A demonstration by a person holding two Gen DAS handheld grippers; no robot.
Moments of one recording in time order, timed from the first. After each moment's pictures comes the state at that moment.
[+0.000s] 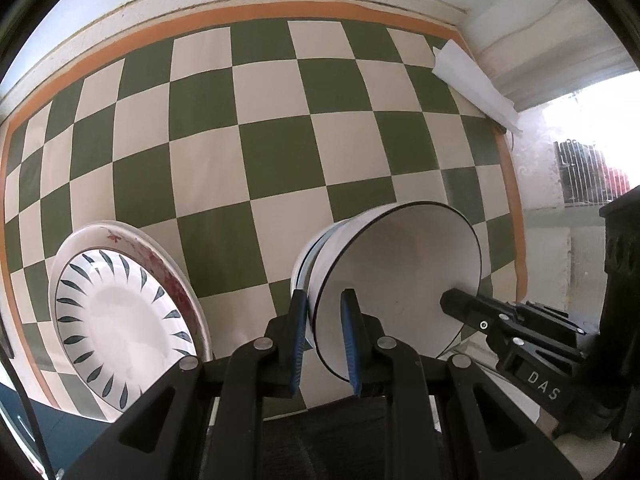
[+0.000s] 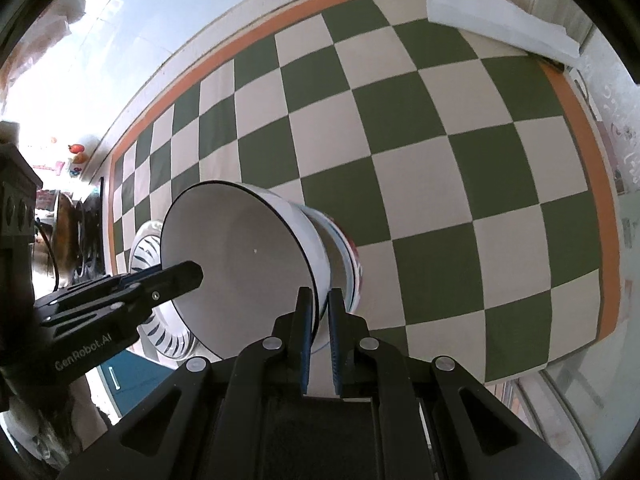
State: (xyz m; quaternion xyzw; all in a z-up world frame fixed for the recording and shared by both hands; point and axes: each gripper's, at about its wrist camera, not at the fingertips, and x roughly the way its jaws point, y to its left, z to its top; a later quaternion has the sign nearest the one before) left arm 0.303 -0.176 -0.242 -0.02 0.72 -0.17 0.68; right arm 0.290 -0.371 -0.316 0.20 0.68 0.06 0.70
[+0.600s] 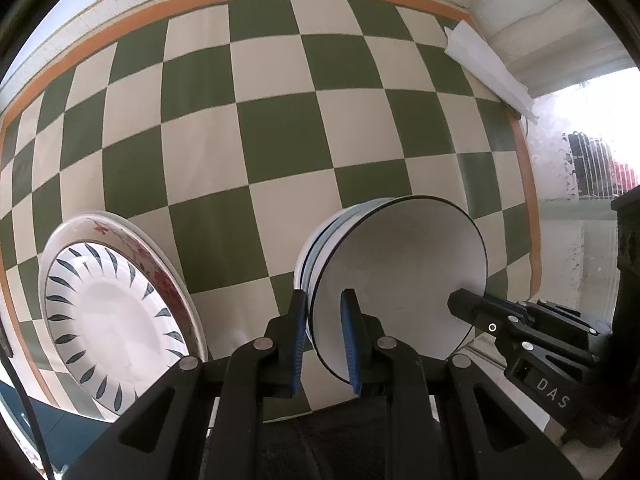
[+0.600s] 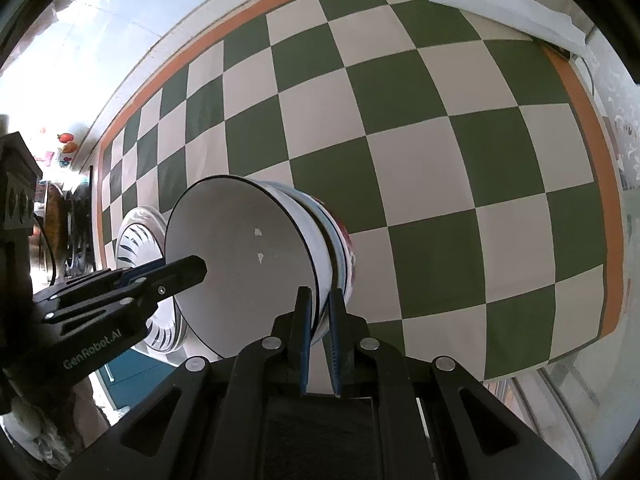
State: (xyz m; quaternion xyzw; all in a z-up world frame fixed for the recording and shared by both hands) left arm 0.302 -0.182 -0.268 -0.01 0.74 -0.16 0.66; right arm 0.297 -0.367 -0.335 0.19 0.70 0.06 0.69
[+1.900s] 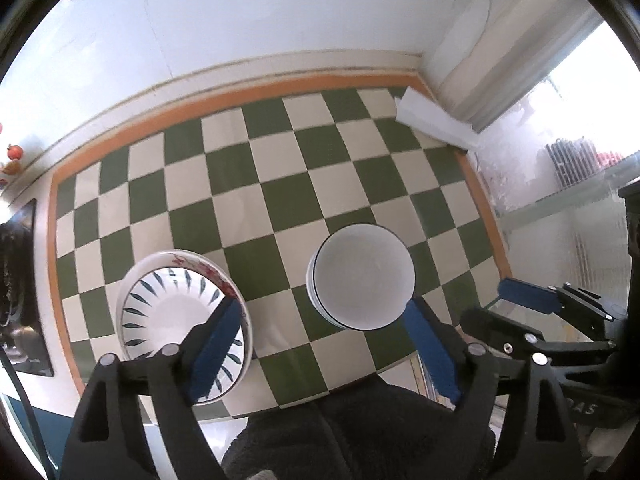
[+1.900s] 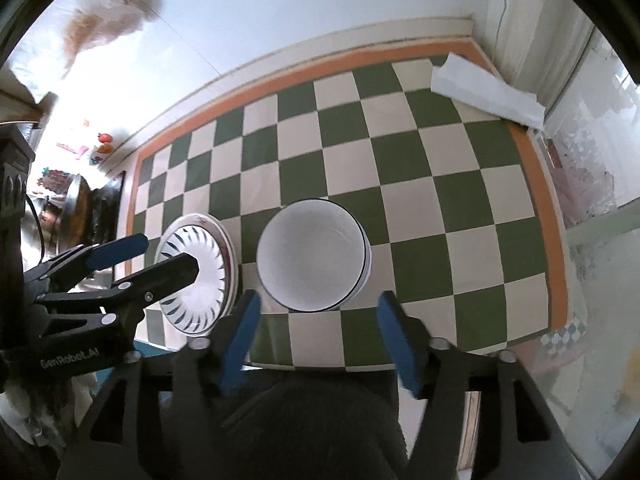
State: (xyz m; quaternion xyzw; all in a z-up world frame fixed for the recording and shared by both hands) left arm 0.266 -0.155 -0.128 0.02 0.63 -0.19 0.75; right arm 0.243 -0.352 -0.198 0.15 0.62 0.06 0.76
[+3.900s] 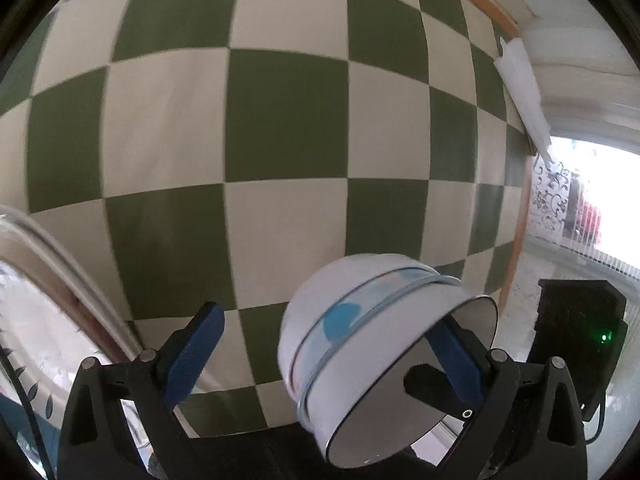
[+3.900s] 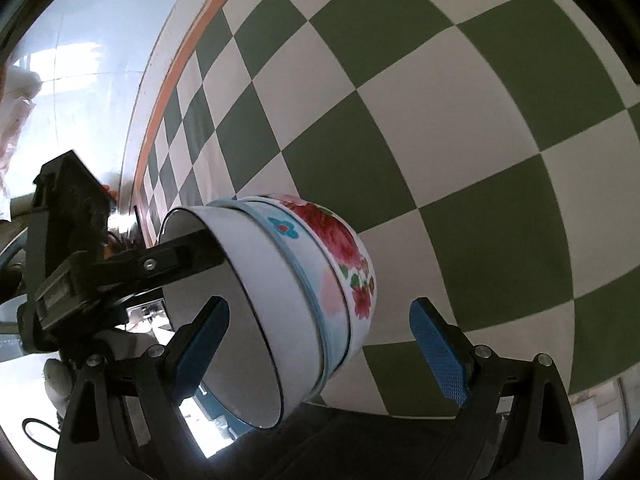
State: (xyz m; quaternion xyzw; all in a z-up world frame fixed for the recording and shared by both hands) left arm 0.342 -0.177 -0.333 -0.15 0.80 -0.16 0.56; right arm 0.294 -0.383 -0.414 0.38 0.69 0.10 0.61
